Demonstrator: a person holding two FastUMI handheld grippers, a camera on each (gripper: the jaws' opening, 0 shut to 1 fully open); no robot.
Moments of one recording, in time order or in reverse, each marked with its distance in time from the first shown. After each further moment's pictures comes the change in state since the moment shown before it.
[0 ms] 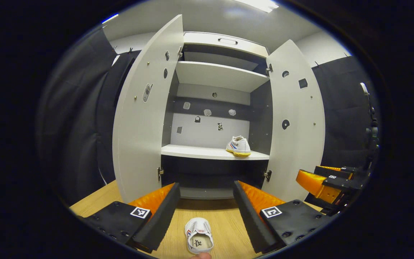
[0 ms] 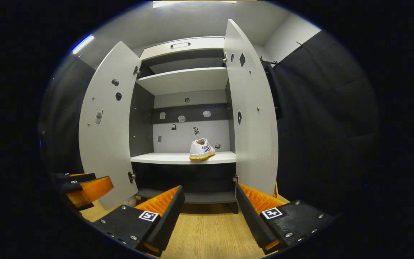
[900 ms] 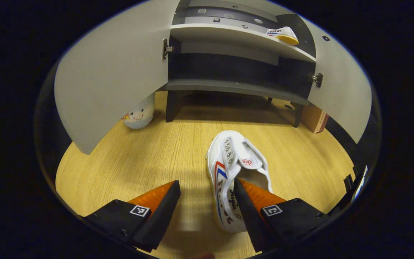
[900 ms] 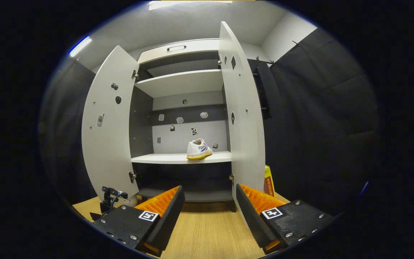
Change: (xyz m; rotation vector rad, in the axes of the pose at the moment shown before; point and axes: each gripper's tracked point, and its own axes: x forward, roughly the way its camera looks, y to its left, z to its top) left arm 0.051 0.087 -0.297 -0.011 0.692 0.111; right arm -0.013 -0.020 0.000 0.019 0.004 -0.018
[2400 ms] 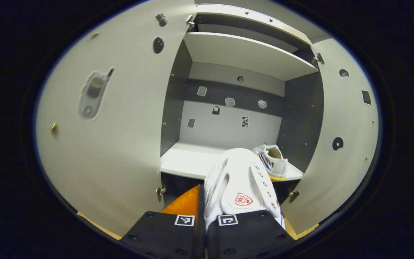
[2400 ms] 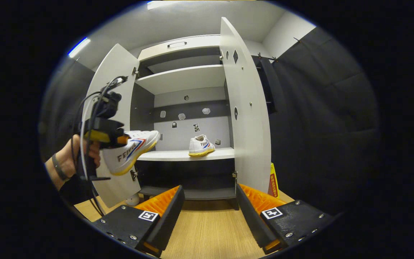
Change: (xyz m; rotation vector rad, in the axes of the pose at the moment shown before) left arm -0.123 -0.042 0.395 -0.050 -0.524 0.022; right arm 0.004 0.005 -0.007 0.017 0.023 0.016
